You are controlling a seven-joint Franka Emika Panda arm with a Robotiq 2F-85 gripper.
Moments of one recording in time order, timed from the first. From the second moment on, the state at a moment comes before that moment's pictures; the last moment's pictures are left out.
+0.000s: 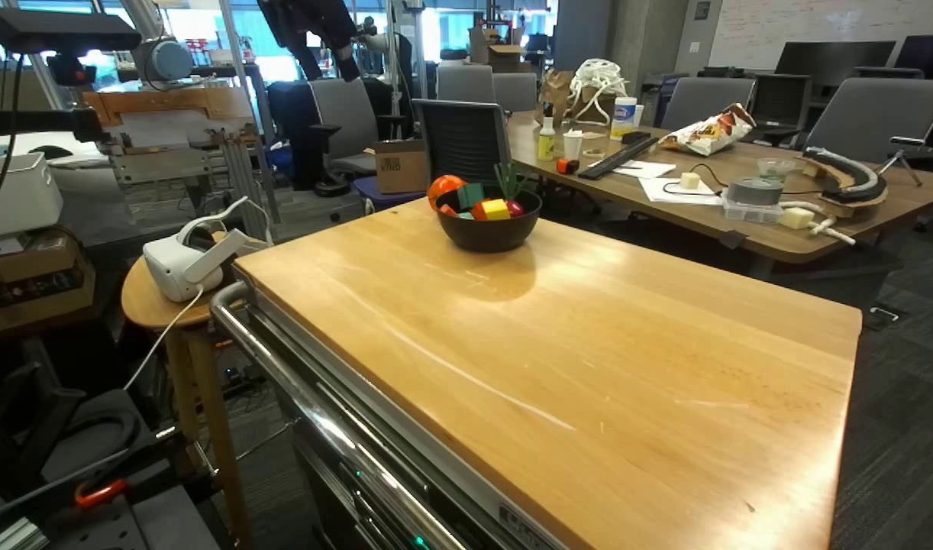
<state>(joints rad) 0.11 -0.29 0.25 -2.26 -0.14 2.32 0.43</state>
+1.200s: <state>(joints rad) 0.15 0.17 0.27 -1.79 -0.35 2.16 0.54</state>
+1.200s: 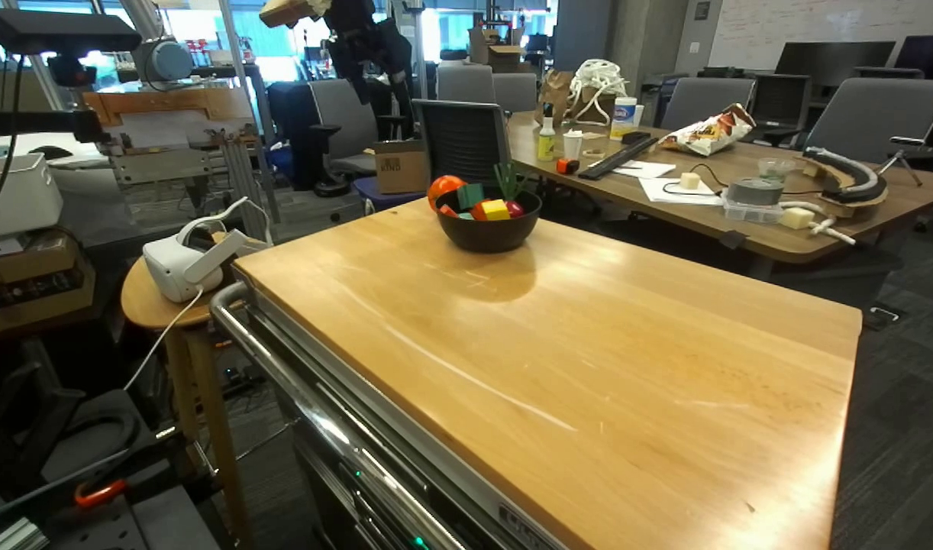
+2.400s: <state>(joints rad) 0.24 0.43 0.12 -1.53 -0.34 2.11 0.49</state>
